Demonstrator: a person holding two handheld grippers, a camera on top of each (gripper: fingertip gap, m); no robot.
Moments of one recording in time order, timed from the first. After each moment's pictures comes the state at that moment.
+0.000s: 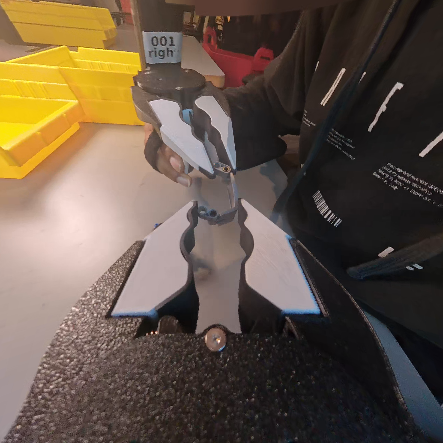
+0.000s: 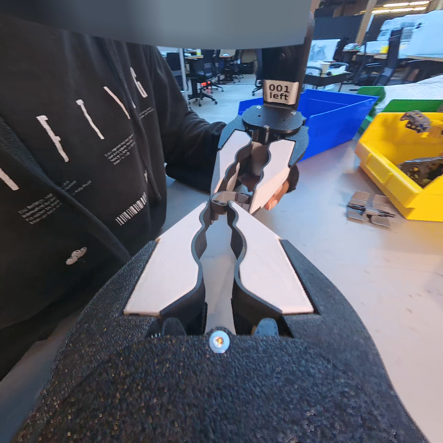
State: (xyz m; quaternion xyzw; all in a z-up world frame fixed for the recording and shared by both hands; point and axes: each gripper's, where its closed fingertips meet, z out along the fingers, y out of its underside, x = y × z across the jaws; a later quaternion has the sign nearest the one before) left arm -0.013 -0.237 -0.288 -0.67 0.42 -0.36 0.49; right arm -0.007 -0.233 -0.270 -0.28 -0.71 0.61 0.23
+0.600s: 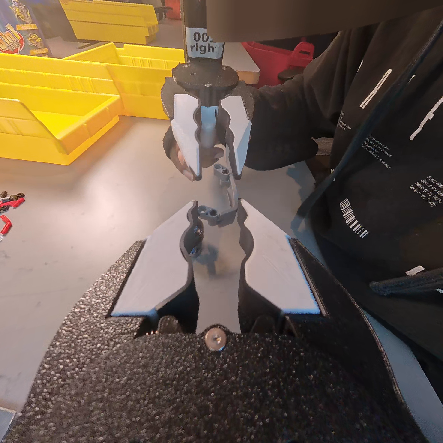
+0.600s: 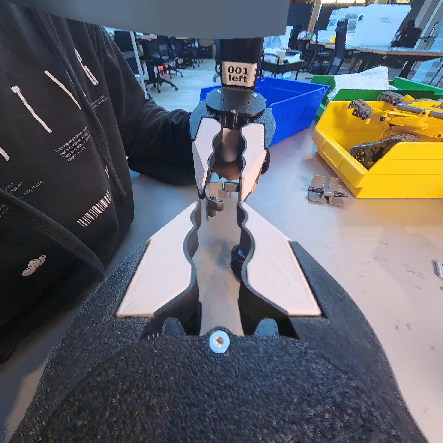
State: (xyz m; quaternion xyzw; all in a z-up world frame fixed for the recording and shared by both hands) left arm -0.026 -0.220 -0.287 -0.71 0.38 -0.31 0.51; right arm -0.020 -0.210 -0.275 -0.33 -0.70 0.56 0.28
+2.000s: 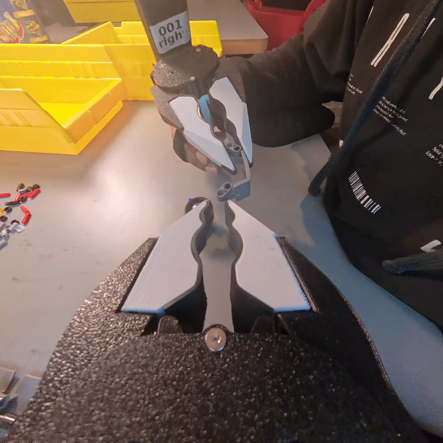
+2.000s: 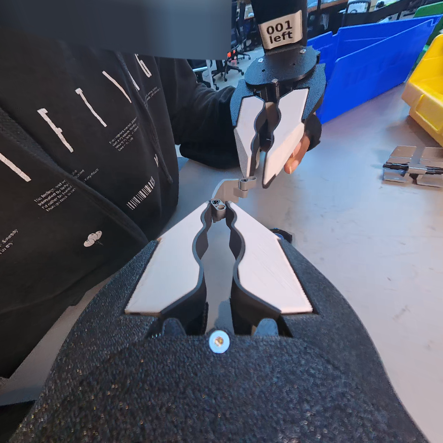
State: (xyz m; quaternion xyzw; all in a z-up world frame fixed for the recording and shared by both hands) left arm -0.038 -0.219 -0.304 -0.71 0.41 -0.27 0.50; right arm -0.007 -0.221 -0.296 -0.31 -0.72 0.61 0.12
